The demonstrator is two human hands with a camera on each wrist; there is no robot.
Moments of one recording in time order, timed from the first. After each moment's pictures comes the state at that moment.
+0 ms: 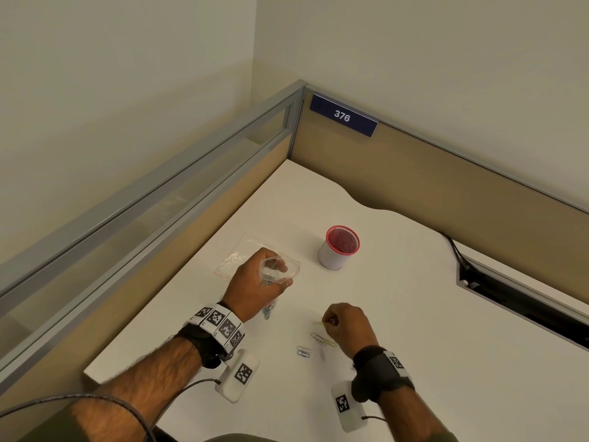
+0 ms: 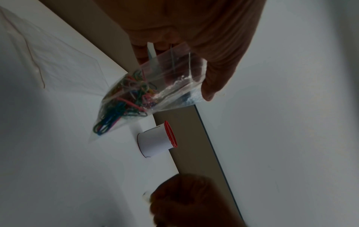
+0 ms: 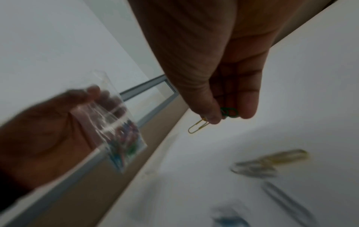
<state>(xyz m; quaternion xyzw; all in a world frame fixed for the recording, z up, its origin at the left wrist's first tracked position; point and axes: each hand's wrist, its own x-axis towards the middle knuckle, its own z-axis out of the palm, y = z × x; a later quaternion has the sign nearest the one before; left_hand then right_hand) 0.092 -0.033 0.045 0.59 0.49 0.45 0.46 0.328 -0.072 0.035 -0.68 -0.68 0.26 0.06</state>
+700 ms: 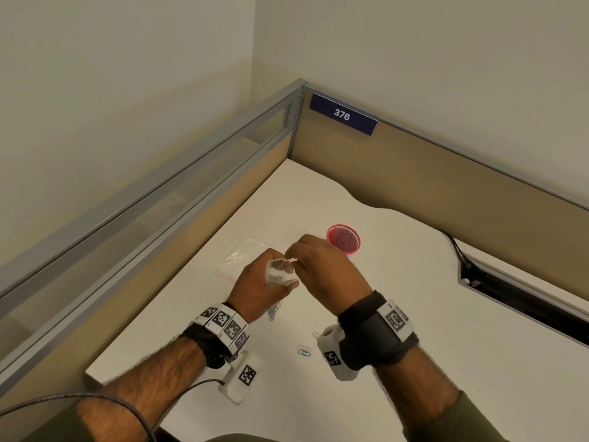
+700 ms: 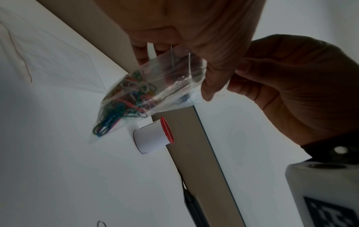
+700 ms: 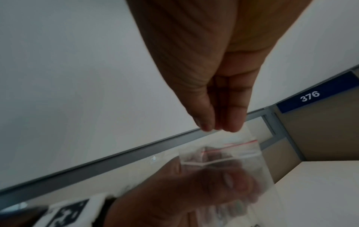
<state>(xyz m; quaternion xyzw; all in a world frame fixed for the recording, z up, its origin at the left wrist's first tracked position) 0.101 -0.034 0.052 0.62 0.49 0.43 0.44 0.245 -0.044 0.180 -0.48 -0.86 0.13 0.12</state>
